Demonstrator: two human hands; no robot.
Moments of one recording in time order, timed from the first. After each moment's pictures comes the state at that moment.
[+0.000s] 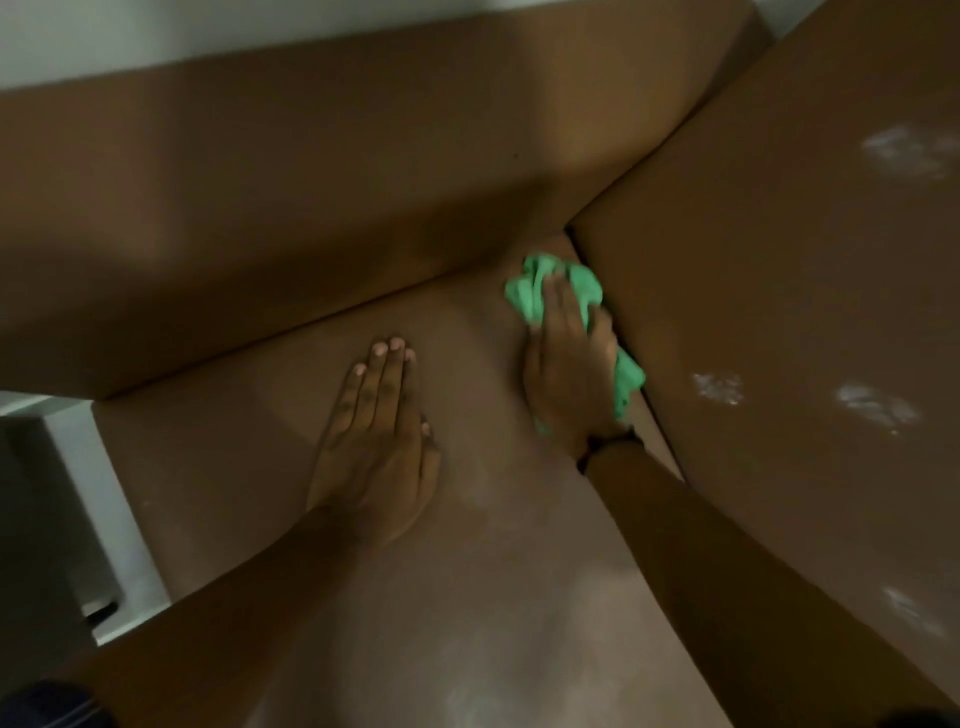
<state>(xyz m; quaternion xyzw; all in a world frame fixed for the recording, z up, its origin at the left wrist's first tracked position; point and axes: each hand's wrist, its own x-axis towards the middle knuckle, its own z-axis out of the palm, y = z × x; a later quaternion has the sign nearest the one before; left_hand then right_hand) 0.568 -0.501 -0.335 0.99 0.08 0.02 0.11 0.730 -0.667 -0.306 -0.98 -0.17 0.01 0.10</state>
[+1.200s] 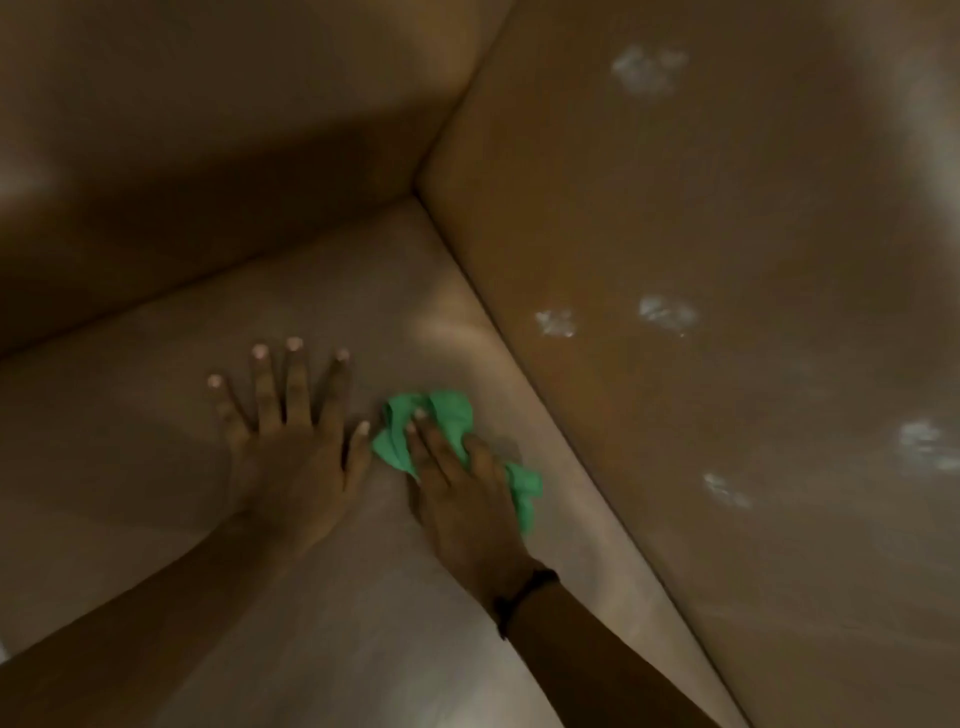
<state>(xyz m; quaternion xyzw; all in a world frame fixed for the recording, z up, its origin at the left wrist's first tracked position) 0.557 -0.562 -0.362 0.99 0.08 0.03 0.08 0.564 -0.759 -0.298 -0.96 -0.25 0.09 0.01</state>
